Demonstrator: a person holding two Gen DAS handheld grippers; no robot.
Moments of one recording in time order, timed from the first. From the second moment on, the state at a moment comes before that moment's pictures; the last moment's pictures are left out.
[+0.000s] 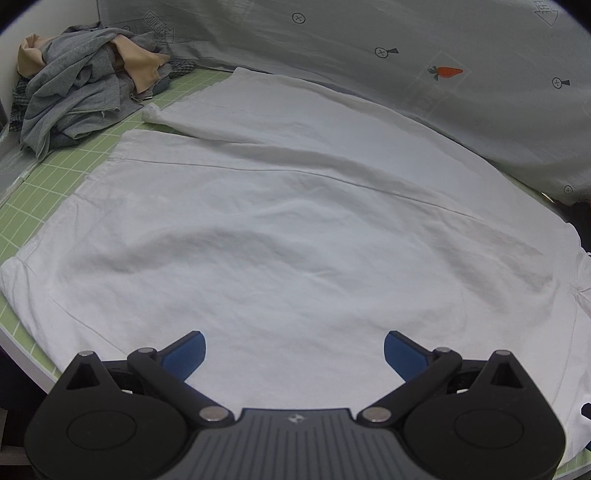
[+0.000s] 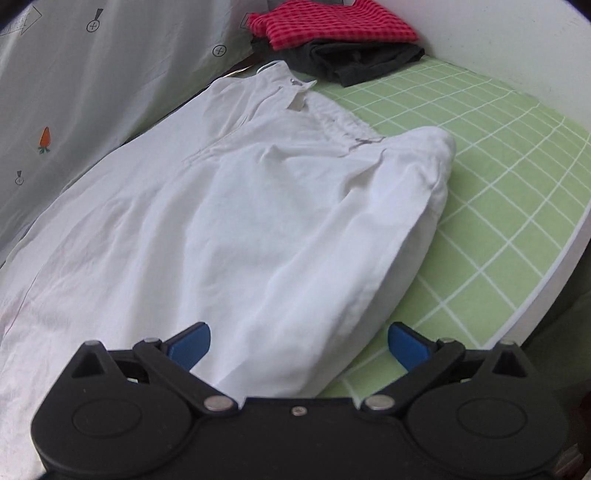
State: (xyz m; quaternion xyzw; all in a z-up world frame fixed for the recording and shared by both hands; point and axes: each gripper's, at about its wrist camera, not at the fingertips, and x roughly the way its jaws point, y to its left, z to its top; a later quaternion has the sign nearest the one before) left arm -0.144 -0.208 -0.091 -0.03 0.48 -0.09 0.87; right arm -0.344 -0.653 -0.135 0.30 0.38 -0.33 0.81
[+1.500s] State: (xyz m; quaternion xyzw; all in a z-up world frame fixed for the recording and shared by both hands) left arm -0.053 0.059 -0.127 -0.25 0.50 0.13 0.82; right arm -0.277 -0.598 -0.145 0.30 0.38 -0.53 0.70
